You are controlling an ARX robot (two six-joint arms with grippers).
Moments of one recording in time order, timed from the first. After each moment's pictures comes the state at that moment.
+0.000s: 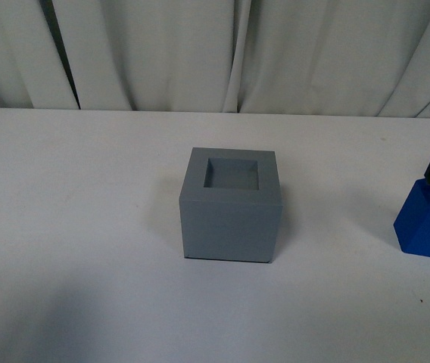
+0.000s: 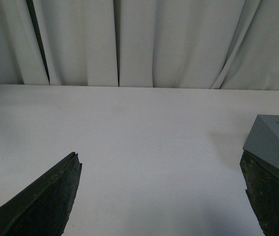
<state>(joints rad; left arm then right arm) 0.00 0.00 0.02 0.00 0.00 0.00 0.12 1.56 1.06 -0.48 0.07 0.01</state>
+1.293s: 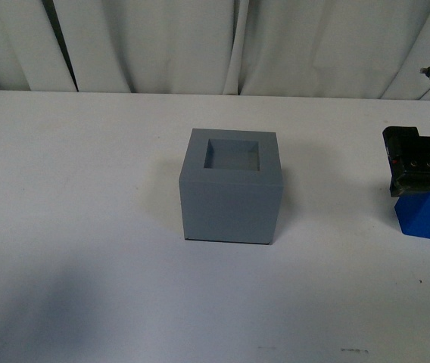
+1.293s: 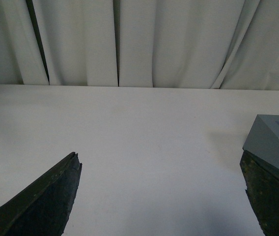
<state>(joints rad) 0.00 0.00 0.02 0.00 0.00 0.00 0.13 1.76 1.11 -0.44 0.11 0.16</state>
